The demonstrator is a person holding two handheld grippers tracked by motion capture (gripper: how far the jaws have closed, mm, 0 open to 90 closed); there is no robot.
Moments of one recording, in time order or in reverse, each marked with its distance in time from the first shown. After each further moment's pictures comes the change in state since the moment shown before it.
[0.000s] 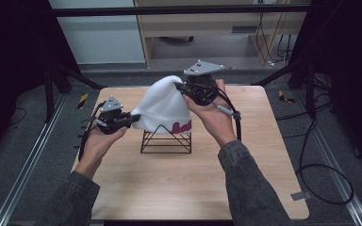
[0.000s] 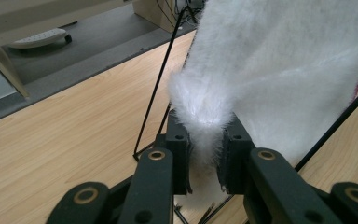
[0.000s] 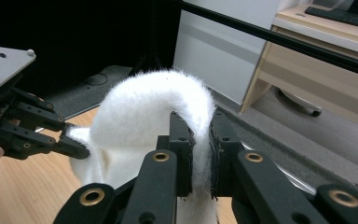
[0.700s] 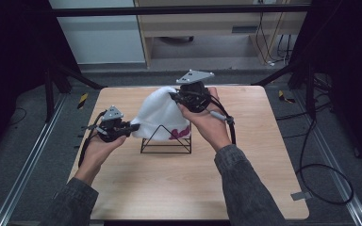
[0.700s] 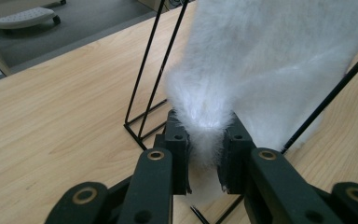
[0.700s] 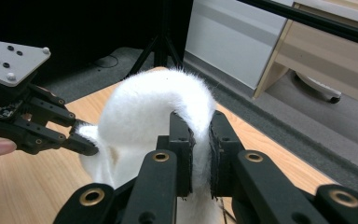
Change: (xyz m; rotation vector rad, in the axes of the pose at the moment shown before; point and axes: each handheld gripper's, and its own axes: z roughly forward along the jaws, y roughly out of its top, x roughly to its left) left arm 0.000 -0.031 0.010 0.056 -0.032 -0.010; right arm 0.012 -0.018 0.016 0.070 0.047 -0.002
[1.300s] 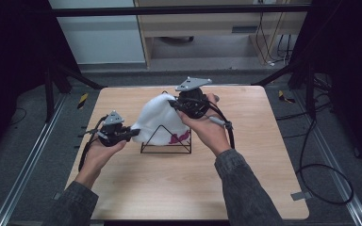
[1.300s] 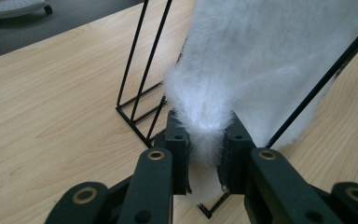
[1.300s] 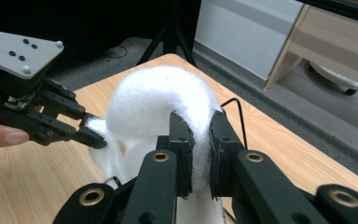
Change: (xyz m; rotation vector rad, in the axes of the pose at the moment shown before) left arm 0.000 -0.016 0.006 0.031 -0.018 0.001; right arm 0.006 -0.015 0.006 0.038 0.039 0.003
